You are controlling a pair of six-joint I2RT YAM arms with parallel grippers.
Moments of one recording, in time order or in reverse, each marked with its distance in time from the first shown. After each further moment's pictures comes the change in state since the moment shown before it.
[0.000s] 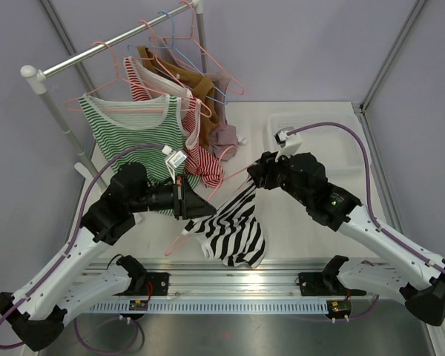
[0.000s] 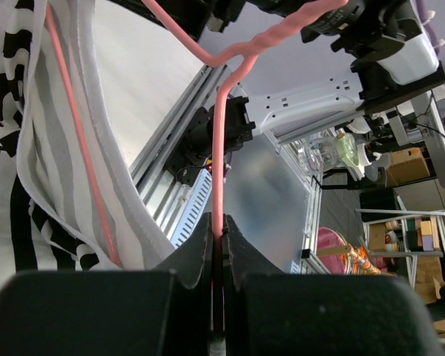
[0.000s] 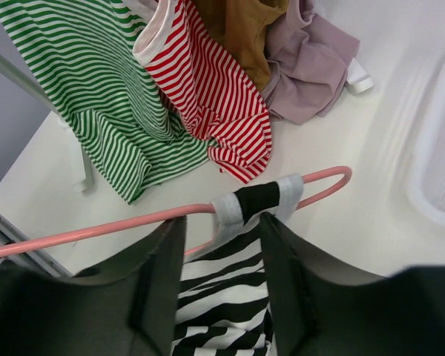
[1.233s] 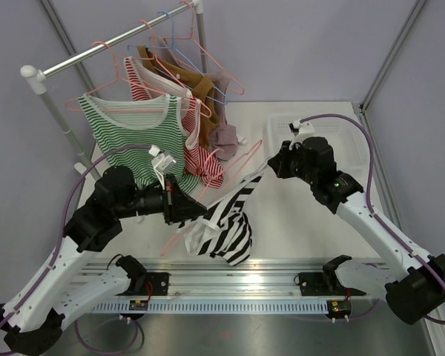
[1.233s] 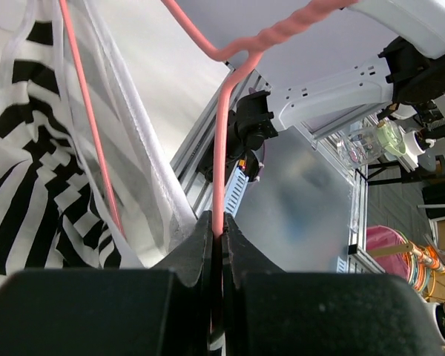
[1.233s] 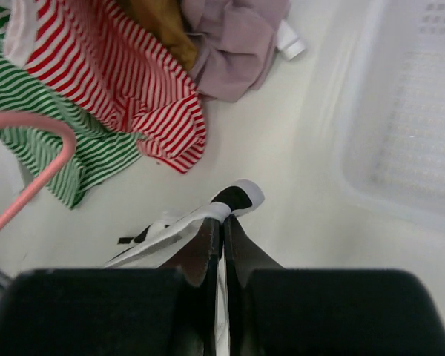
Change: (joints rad) left arm -0.004 -0.076 0.069 -0.138 -0.061 0.176; right arm -0.312 0.087 0.000 -0.043 -0.195 -0.041
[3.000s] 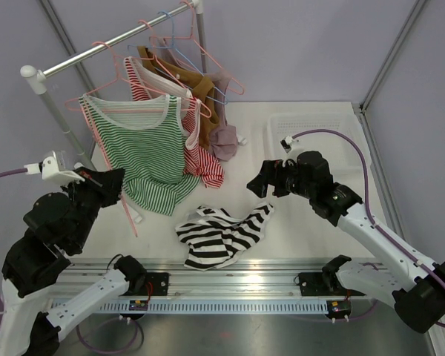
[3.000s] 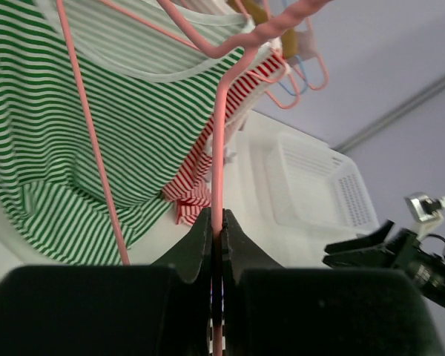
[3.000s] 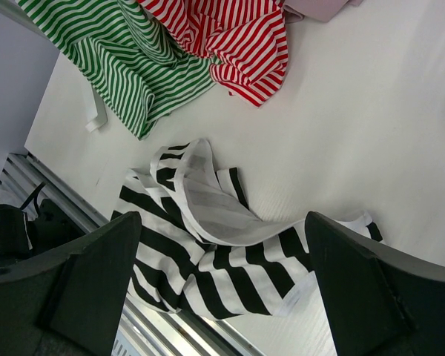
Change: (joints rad) left arm -0.007 -0.184 0.257 -0.311 -1.160 -0.116; right arm 0.086 -0.080 -0.109 -0.021 -0.187 0.131
